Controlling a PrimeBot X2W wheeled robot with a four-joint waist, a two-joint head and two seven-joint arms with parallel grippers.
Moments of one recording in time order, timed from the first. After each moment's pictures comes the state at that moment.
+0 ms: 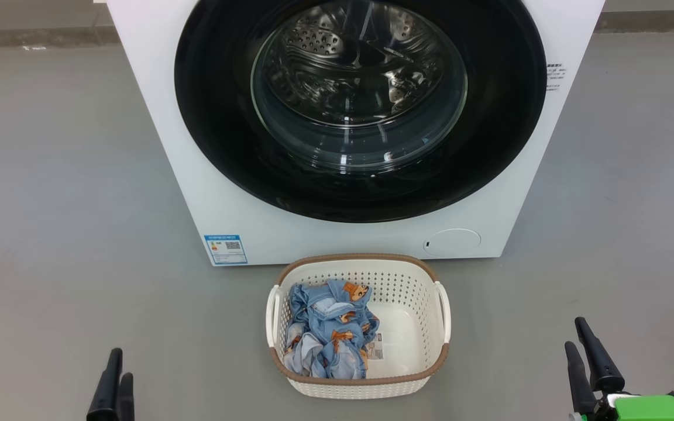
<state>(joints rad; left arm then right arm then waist) -0.02 0.01 0.07 0.31 -1.60 -0.13 0.09 -0.03 -0.03 -0.14 0.32 1.61 0.13 0.09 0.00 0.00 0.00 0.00</state>
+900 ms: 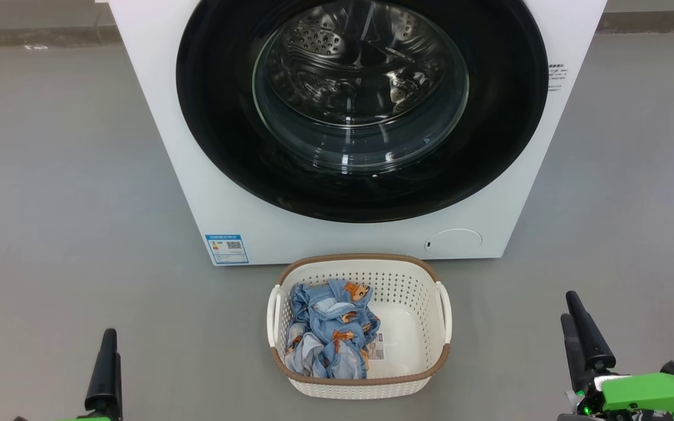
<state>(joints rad) -0.02 0.03 0.03 0.24 -1.47 -0.13 0.01 -0.04 -0.08 -0.04 0.24 1.54 0.13 0.01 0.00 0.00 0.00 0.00</state>
